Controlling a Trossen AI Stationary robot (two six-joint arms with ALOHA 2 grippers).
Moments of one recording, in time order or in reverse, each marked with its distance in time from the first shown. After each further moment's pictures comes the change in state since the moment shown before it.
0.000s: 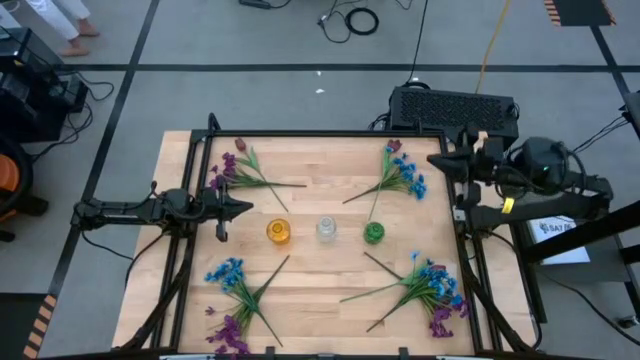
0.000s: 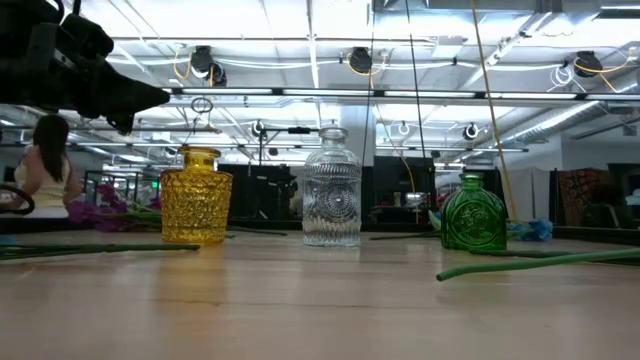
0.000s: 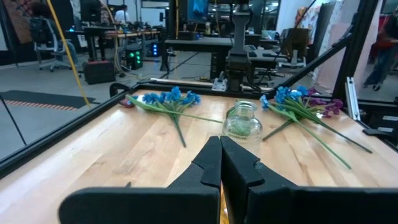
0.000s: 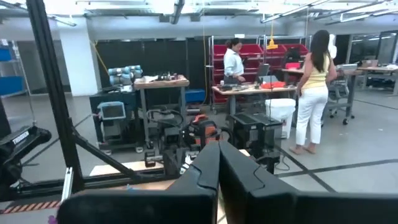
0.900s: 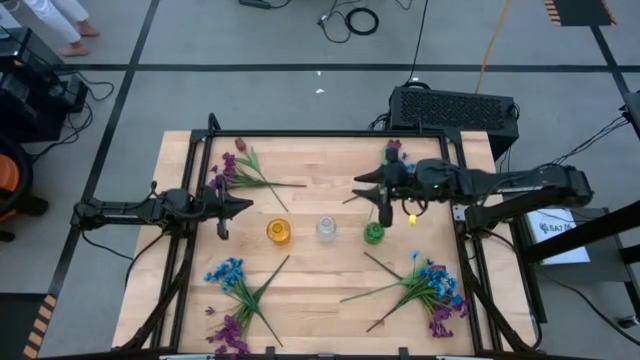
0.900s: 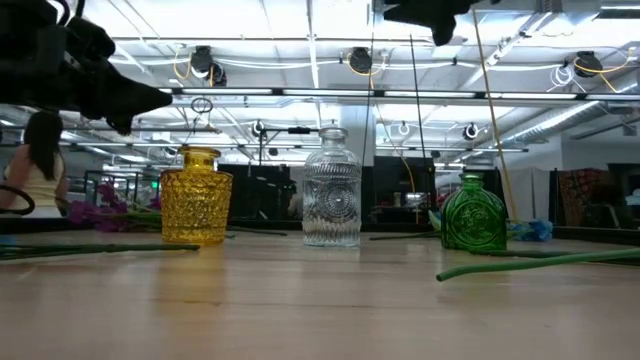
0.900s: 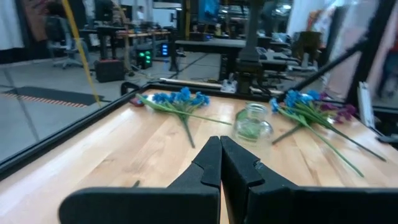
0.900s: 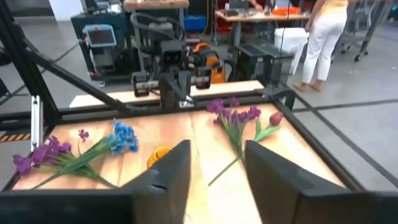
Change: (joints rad) left arm 0.000 0.002 0.000 -0.003 -0.058 -0.028; right arm 0.004 0.477 -0.121 0.298 -0.007 0.035
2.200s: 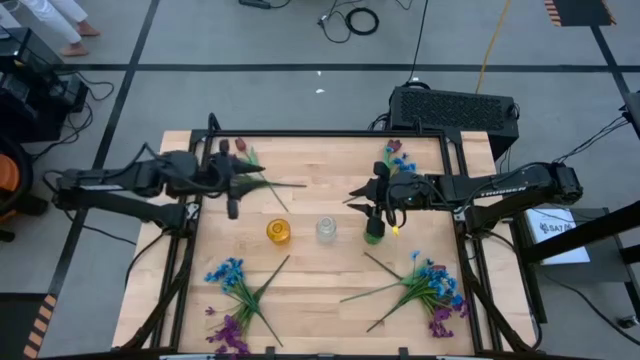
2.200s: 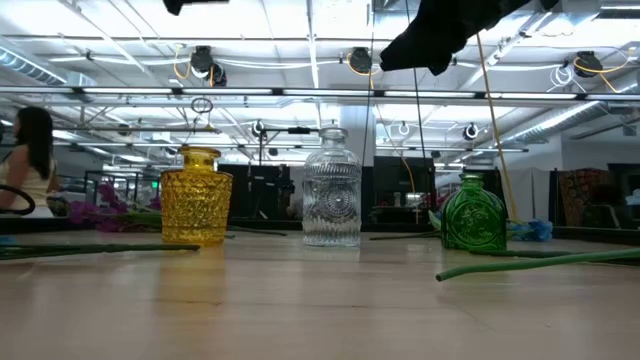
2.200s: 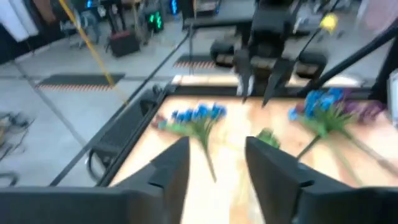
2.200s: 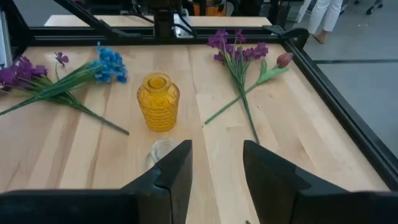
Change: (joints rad) left arm -0.001 0.757 0.924 -0.408 -0.075 0.130; right arm 0.028 0.121 0.000 -0.142 0.035 -0.023
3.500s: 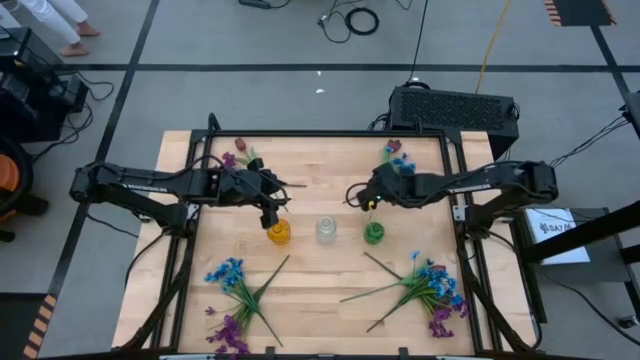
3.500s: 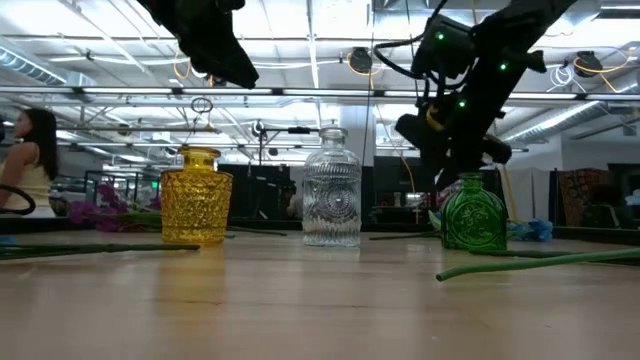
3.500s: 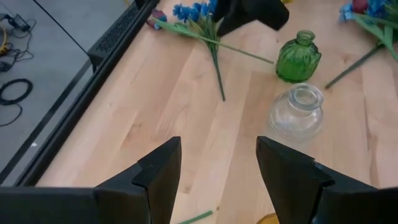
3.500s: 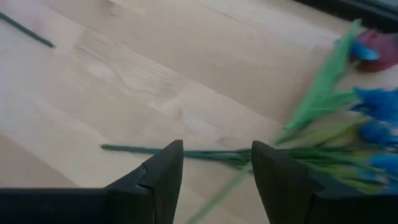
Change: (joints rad) left arm 0.000 0.333 0.001 -0.067 -0.052 -0.155; right arm -0.171 0.240 -0.104 -0.239 0.322 0.783
